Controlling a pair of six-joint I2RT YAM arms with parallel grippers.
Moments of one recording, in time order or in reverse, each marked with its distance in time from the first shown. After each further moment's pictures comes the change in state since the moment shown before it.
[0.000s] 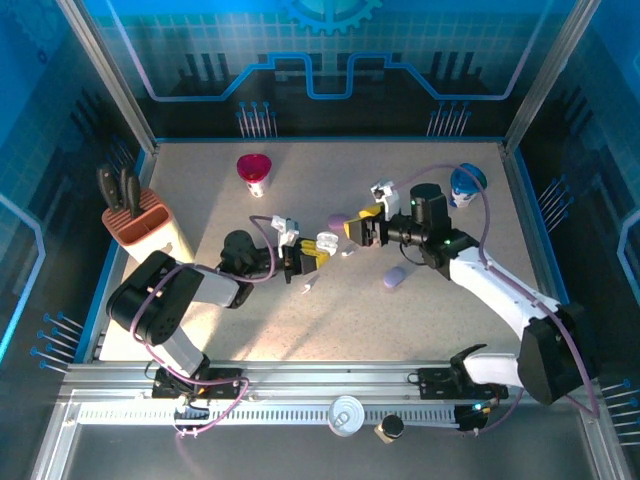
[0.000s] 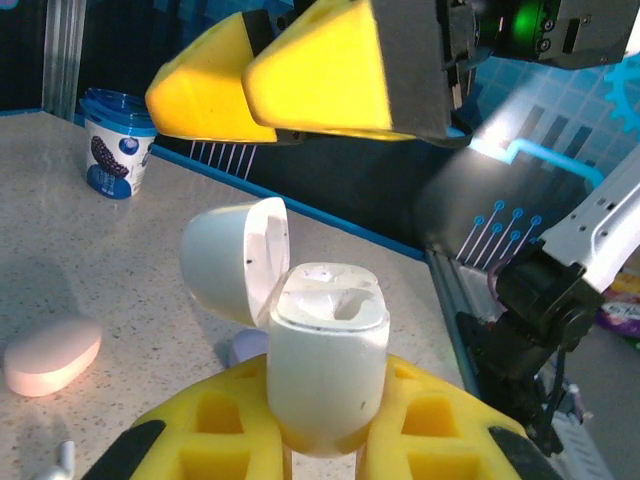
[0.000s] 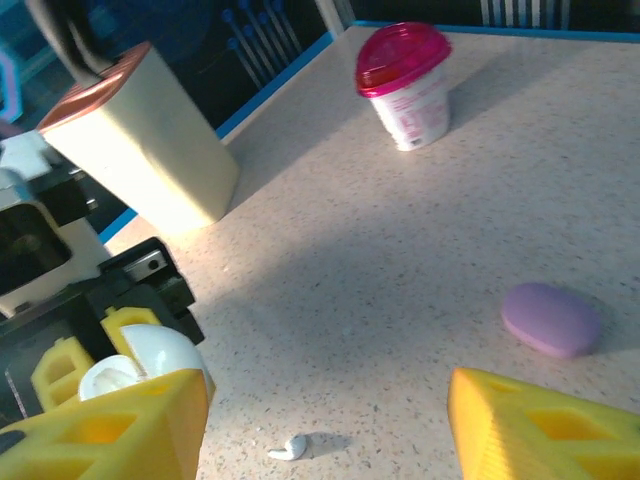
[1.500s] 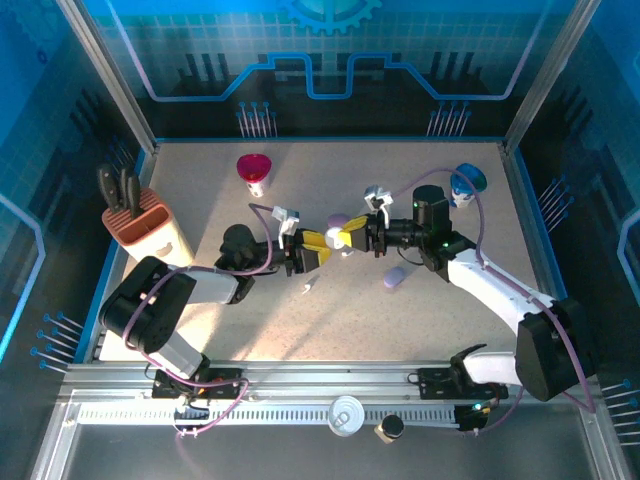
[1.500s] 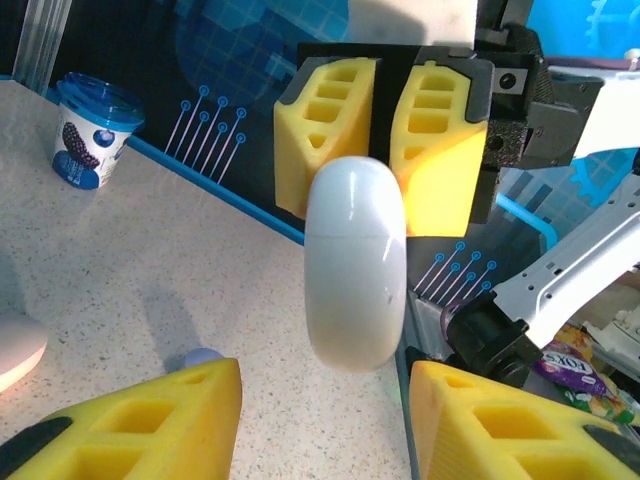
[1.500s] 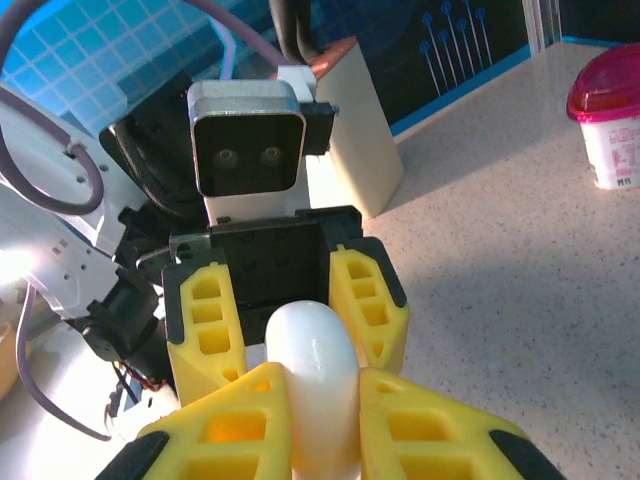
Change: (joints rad) left arm -0.008 -0.056 0.057 -0.075 0.000 -0.218; right arm 0.000 0.035 -0.024 0.145 -0.387 -0.057
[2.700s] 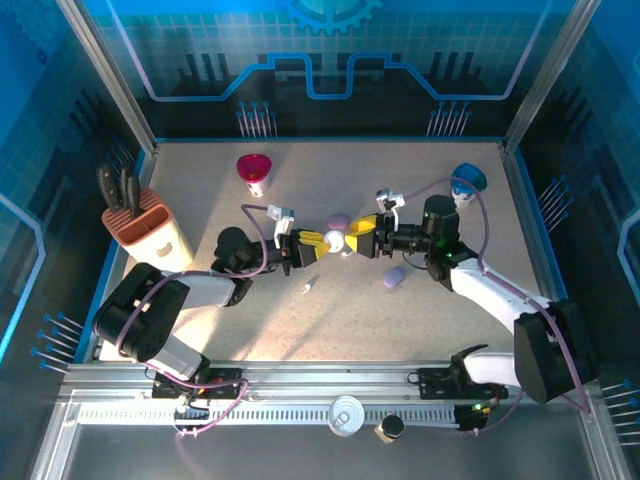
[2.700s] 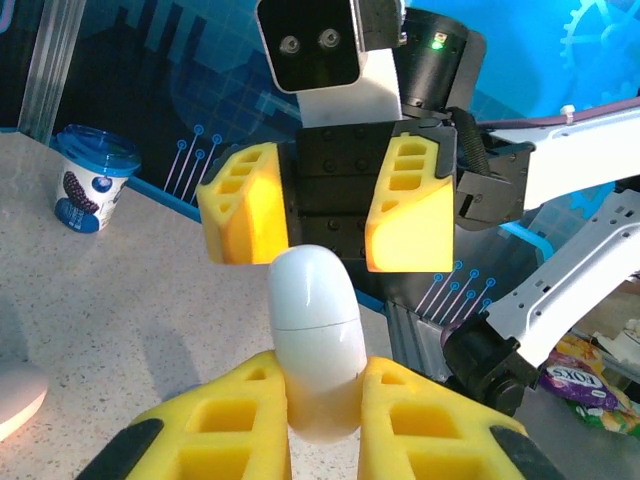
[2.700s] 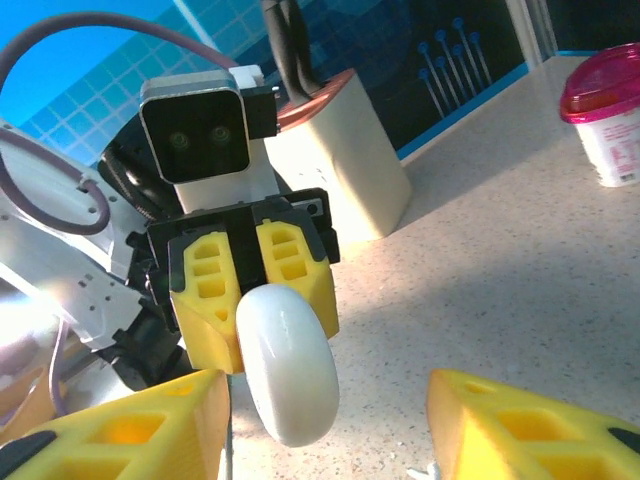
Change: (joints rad) left arm -0.002 -0.053 -0.017 0.059 -0.021 -0.023; right arm -0.060 -0.005 -0.135 0.291 -0.071 0.222
